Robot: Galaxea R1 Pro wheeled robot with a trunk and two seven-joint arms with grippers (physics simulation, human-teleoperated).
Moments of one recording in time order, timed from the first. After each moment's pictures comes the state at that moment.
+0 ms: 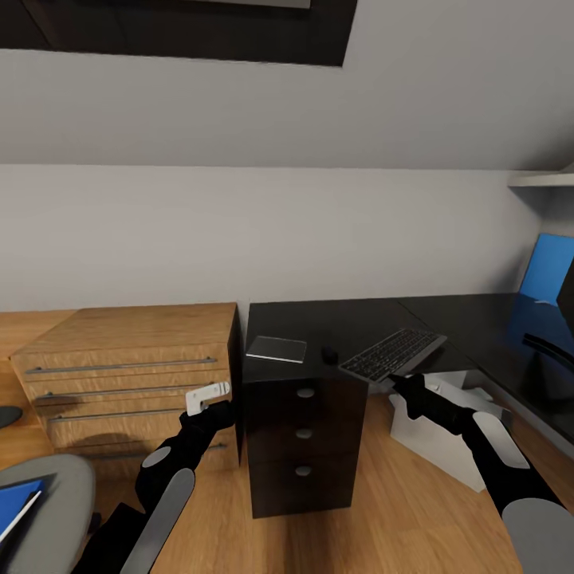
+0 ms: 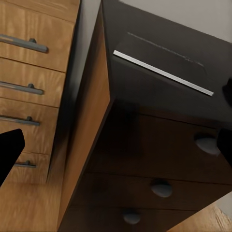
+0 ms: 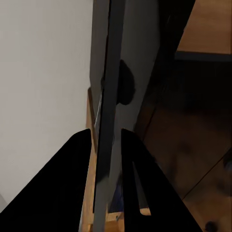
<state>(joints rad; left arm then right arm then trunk) -0.28 0.04 -0.33 -1.61 0.58 0.43 0.47 -0.62 -0.22 -0.15 -0.84 -1.49 0.71 -0.03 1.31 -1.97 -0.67</state>
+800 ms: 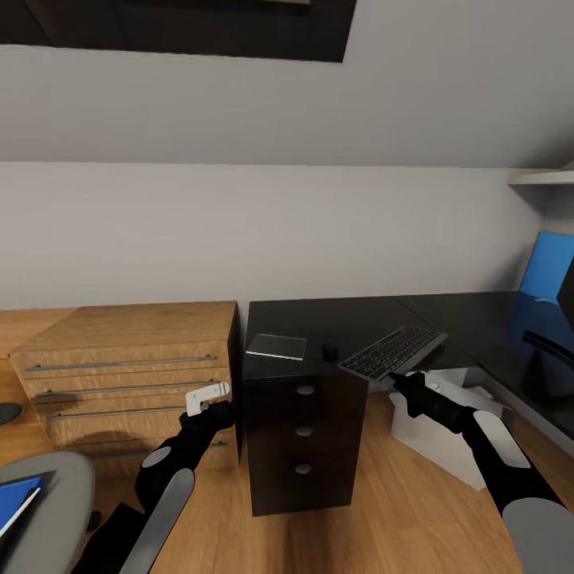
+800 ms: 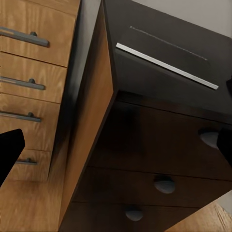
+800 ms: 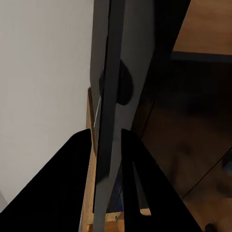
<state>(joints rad) -0.28 0.04 -0.33 -1.61 0.58 0.43 0.47 -0.62 -0.22 -0.15 -0.85 -1.49 0.71 -0.02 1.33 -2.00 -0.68</state>
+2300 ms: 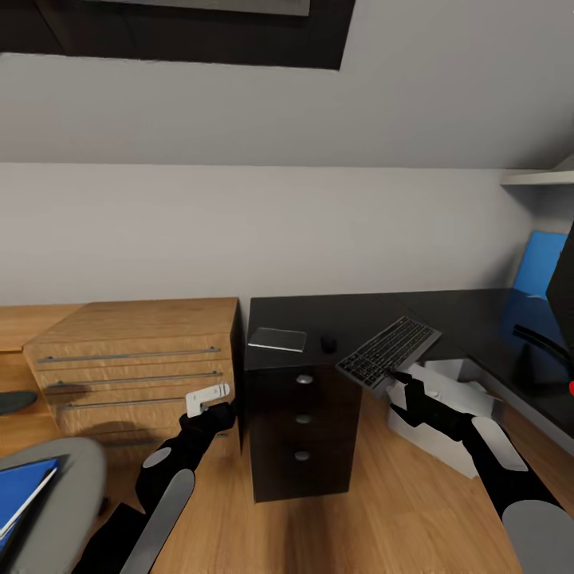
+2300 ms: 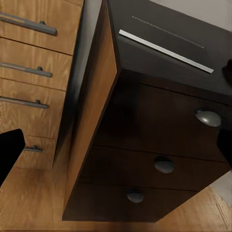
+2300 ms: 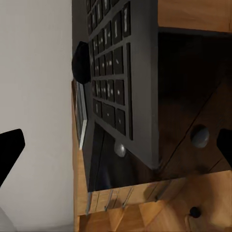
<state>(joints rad) -0.28 0.04 -0.33 -1.60 0.58 0.43 0.47 -0.62 -0.23 -0.16 -0.80 -1.46 0.71 -0.02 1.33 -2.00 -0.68</state>
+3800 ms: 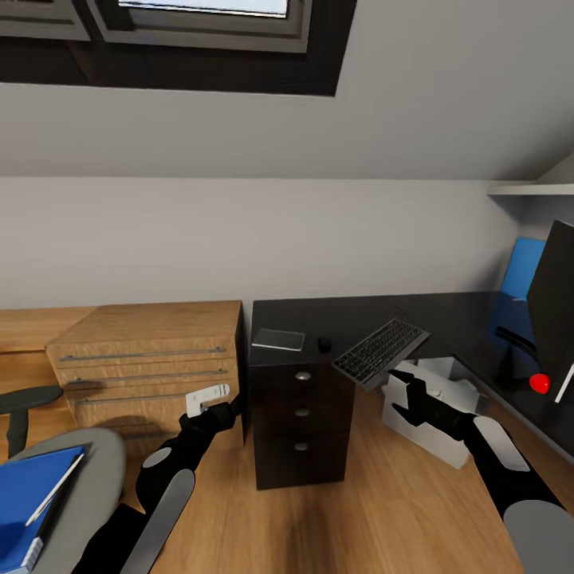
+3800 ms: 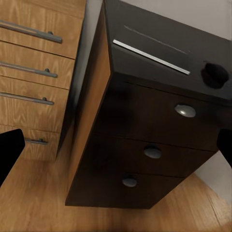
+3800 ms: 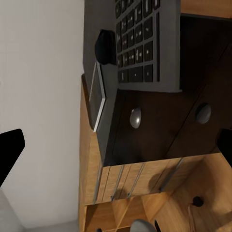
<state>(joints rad) -0.28 0.04 -0.33 -1.60 0.57 0.43 0.47 -0.62 -0.23 -0.16 -0.80 -1.46 0.71 -0.02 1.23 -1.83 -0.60</state>
